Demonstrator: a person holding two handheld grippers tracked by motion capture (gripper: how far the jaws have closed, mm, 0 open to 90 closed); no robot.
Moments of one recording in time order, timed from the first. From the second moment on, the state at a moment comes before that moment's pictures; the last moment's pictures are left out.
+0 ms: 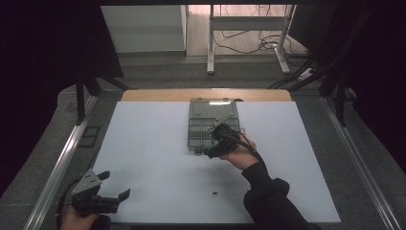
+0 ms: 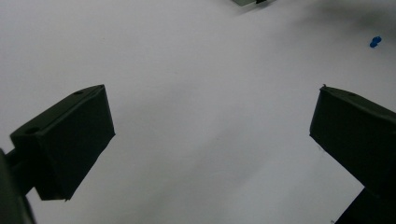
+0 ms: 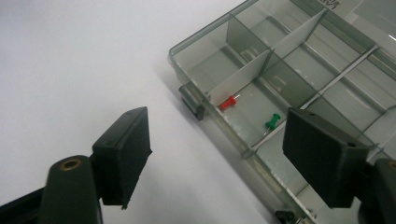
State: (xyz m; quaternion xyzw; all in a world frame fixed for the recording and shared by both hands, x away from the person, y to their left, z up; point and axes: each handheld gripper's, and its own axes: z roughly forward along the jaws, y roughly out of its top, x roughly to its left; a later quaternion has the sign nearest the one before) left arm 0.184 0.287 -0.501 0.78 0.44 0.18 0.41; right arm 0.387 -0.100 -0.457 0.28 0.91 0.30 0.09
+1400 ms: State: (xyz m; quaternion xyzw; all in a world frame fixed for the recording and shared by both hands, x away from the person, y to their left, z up) left arm 0.184 0.287 -0.501 0.78 0.44 0.18 0.41; right arm 0.308 -0.118 -0.471 0.26 0.93 0.25 0.08
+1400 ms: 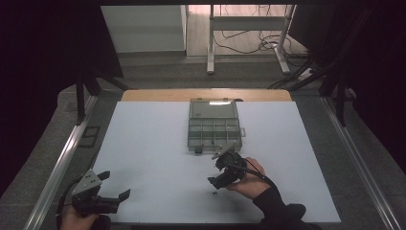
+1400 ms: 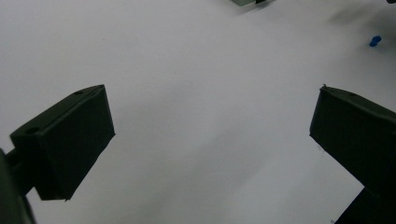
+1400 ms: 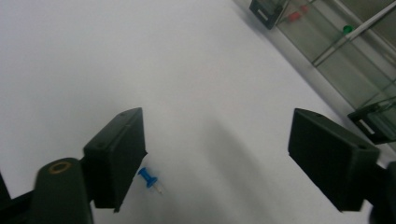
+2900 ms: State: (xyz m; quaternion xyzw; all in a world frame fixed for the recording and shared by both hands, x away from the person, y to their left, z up) left arm 0.184 0.286 -0.501 0.78 0.43 0.18 0.41; right arm 0.289 -0.119 -0.499 0.22 0.95 0.23 0.02
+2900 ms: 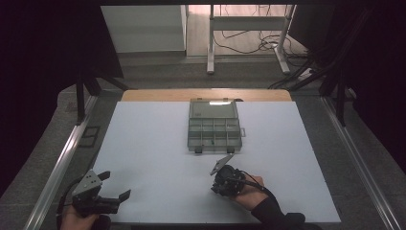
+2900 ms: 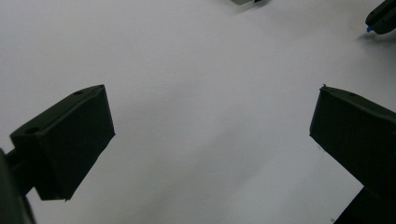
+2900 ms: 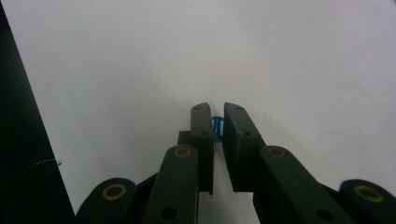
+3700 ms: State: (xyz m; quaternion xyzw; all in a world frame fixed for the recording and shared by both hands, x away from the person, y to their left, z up) left arm 0.184 0.285 -0.501 0.78 0.43 0.18 0.41; right arm 0.301 -0.123 -0.486 0.25 0.93 0.27 0.03
